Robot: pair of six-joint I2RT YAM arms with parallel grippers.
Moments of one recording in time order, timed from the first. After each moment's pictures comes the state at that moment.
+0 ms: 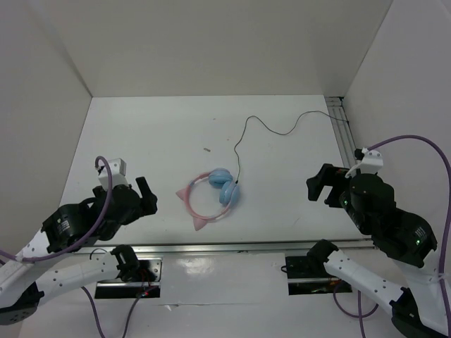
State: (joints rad) left arm -0.95 0.66 1.07 -1.28 -0.69 -0.95; right arm 0.66 0.60 1.26 -1.17 0.50 0.54
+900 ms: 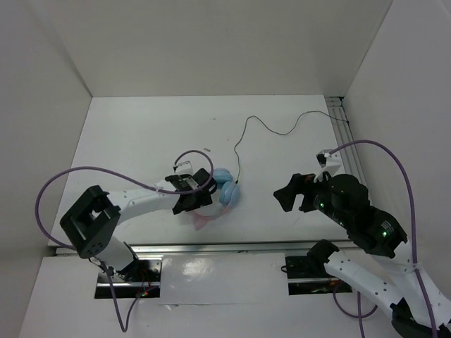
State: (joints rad) left arm -0.82 1.49 0.89 -0.63 -0.43 -1.08; right arm 0.66 0.57 0.99 -0.89 0.11 0.49
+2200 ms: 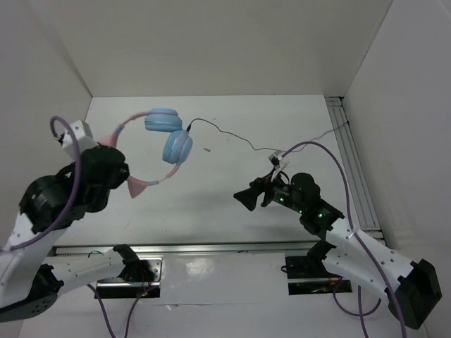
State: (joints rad) left arm -0.79 0.97 1.52 -1.41 -0.85 -1.08; right arm 0.65 0.72 0.47 0.05 -0.27 0.47
